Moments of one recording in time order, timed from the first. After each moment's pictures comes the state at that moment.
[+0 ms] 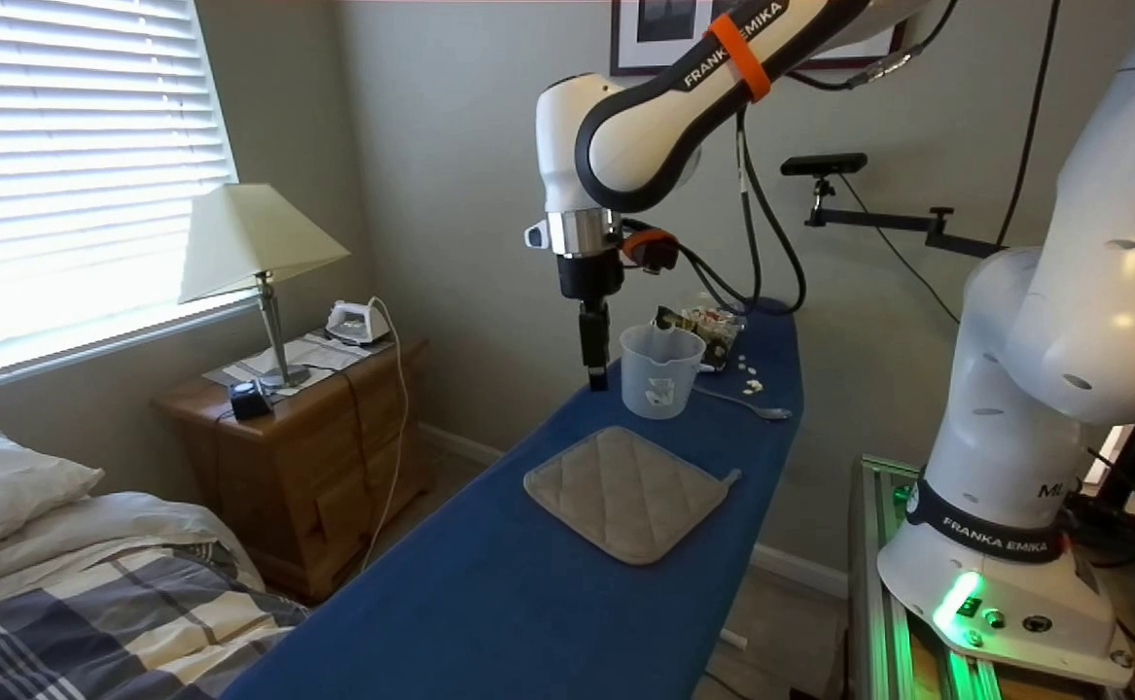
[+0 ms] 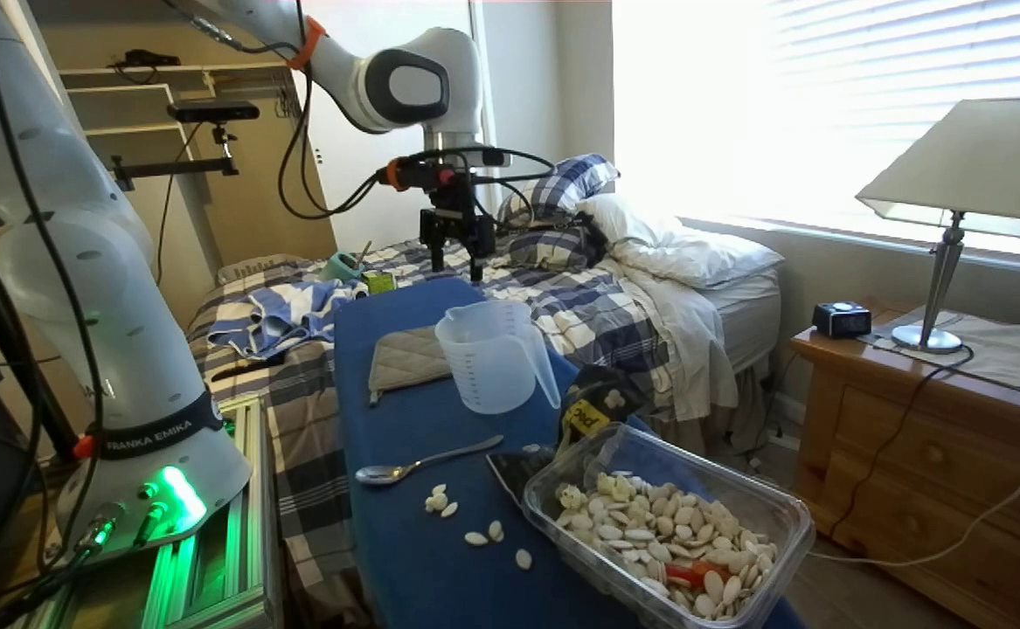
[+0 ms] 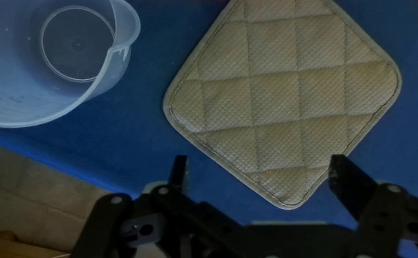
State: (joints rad) arm 0.08 -0.15 -0.01 -2.41 -0.02 2.14 -0.29
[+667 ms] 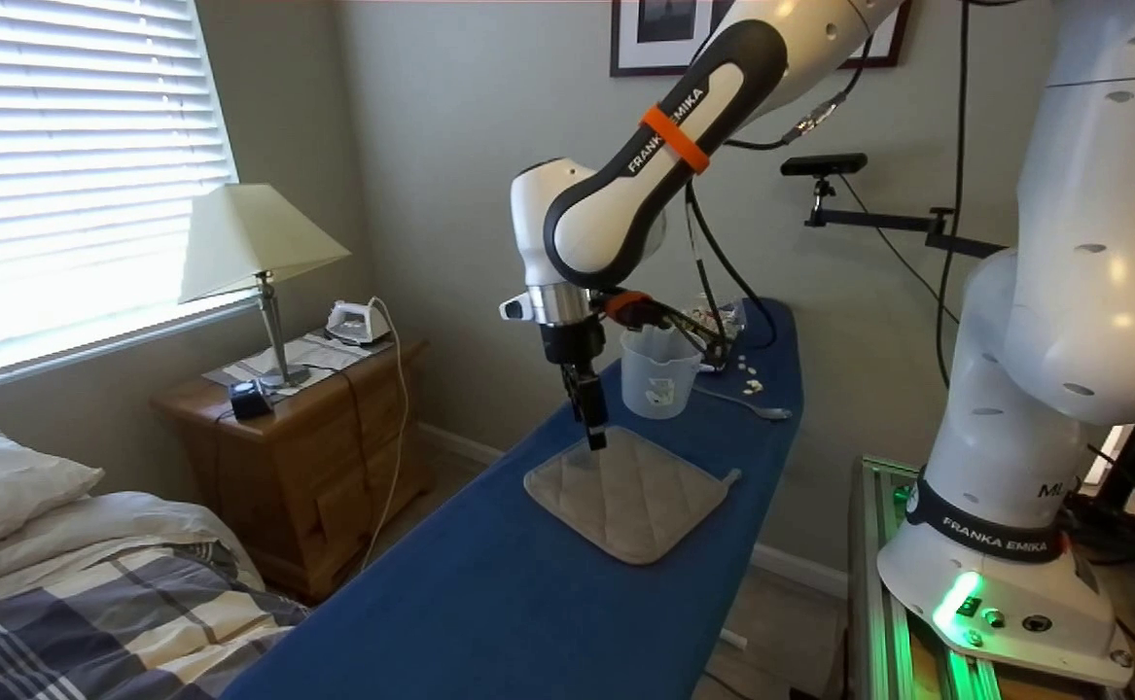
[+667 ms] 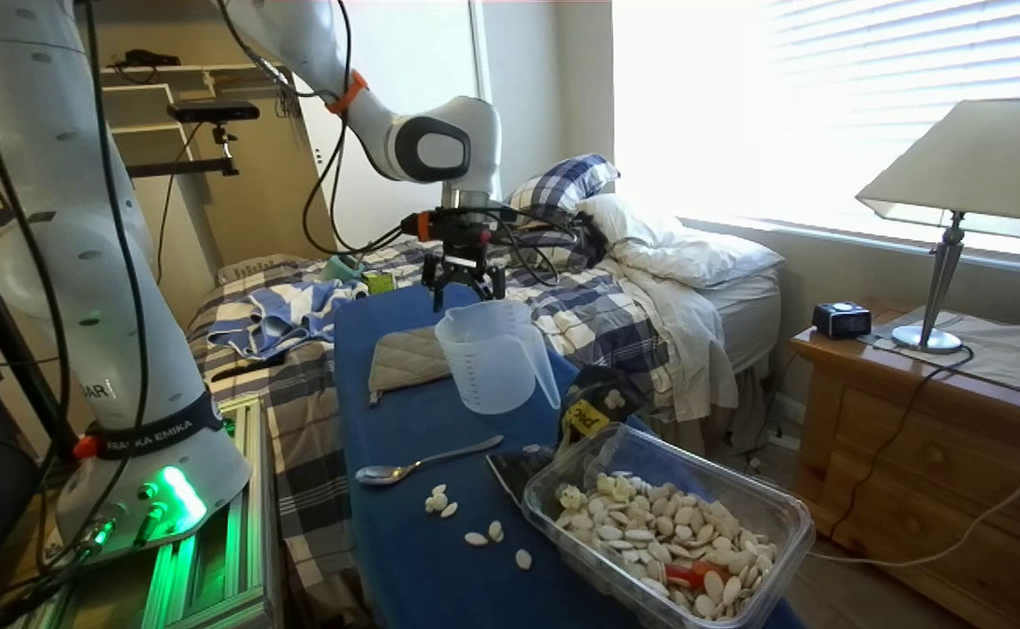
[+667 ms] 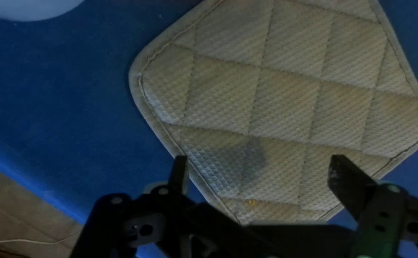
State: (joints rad) arm 0.08 0.06 0.02 -2.39 0.03 2.25 -0.58
